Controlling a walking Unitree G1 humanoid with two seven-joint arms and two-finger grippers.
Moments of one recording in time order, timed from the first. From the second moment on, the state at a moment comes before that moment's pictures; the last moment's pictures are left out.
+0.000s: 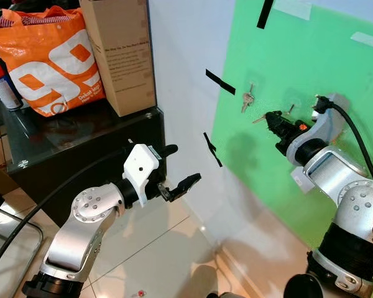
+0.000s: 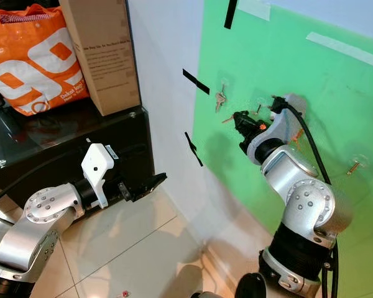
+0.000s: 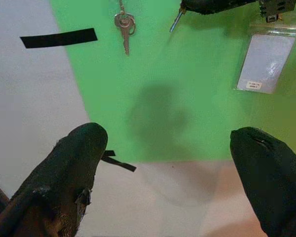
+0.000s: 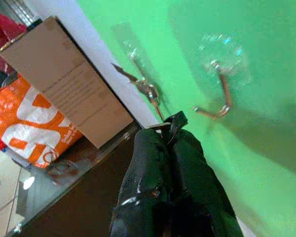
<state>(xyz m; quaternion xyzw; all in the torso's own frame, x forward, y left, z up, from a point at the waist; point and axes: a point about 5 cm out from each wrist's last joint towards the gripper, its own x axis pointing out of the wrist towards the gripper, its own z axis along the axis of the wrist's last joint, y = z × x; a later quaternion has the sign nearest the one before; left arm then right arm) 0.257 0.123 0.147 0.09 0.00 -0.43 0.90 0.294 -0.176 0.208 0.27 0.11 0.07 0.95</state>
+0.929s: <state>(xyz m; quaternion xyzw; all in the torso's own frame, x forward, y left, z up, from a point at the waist) 0.256 0.125 0.146 0.09 0.01 -0.43 0.90 0.284 -0.174 0.194 0.26 0.14 0.10 0.95</state>
